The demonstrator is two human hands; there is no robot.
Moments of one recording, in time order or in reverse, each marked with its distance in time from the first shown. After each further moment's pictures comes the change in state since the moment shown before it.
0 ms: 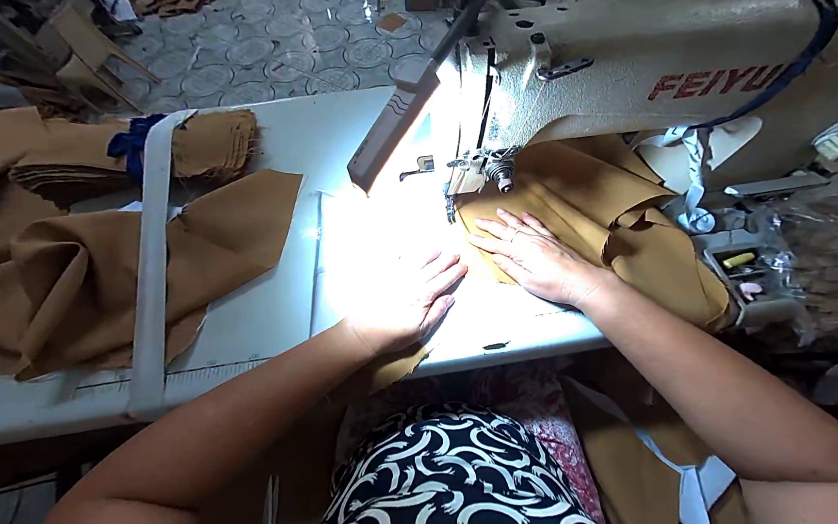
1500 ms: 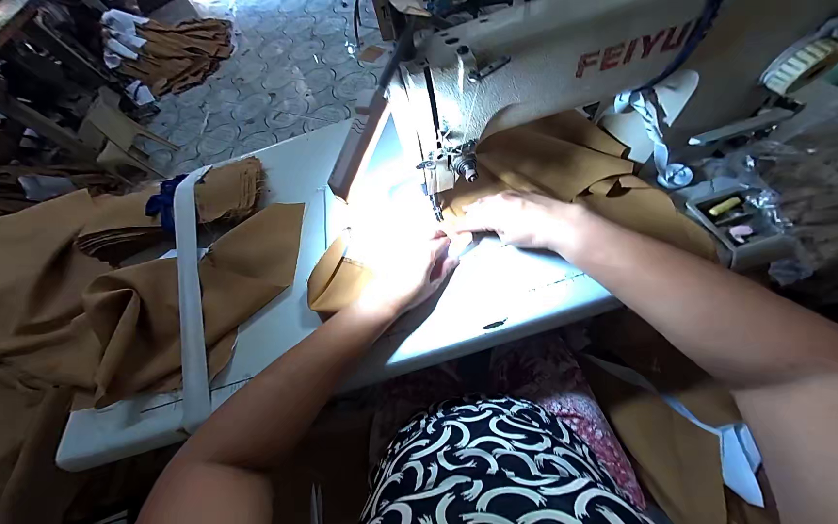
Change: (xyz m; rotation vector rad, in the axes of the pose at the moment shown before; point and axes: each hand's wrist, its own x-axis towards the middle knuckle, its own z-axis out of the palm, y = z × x) left_hand 0.042 -0.008 -0.016 0.029 -0.048 -0.058; right_hand 0.029 0.000 -0.032 -0.059 -0.086 -0.162
